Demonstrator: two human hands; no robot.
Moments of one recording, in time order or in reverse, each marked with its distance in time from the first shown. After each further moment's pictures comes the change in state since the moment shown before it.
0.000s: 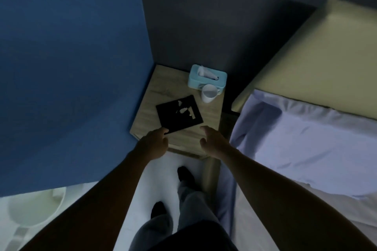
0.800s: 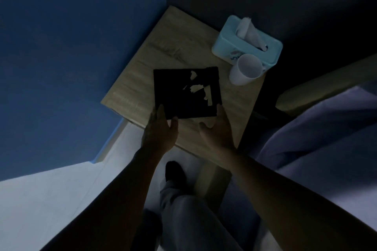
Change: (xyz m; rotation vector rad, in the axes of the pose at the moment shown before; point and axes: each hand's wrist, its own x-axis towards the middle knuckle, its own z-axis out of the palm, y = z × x) left_hand 0.209 -0.081 0.165 -0.439 0.384 -0.152; right_hand 0.202 0.093 0.129 0.353 0.207 0.061
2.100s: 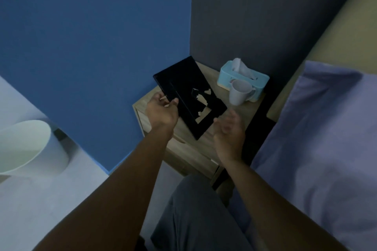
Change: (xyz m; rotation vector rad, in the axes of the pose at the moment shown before) left_hand -0.126 0.064 0.000 -0.873 0.625 0.143; right_hand -0.091 0.046 -0.042 0.539 0.229 -0.487
